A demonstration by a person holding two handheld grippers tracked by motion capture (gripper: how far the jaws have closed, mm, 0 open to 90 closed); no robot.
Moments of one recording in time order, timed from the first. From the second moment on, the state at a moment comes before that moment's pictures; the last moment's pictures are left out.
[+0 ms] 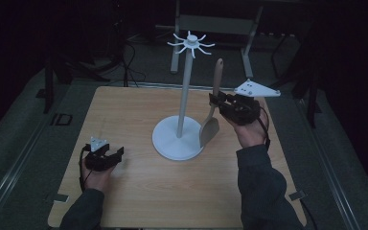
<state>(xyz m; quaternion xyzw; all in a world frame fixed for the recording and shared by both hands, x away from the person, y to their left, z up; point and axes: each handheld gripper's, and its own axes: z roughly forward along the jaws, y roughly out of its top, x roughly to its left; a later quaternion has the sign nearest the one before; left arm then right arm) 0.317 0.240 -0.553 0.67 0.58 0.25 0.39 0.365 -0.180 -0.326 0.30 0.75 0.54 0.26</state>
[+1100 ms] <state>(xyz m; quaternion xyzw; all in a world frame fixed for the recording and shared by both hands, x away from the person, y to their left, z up) 0.319 0.240 -0.553 0.67 0.58 0.25 0.39 0.381 -0.169 -0.313 0.29 0.76 0.52 0.24</state>
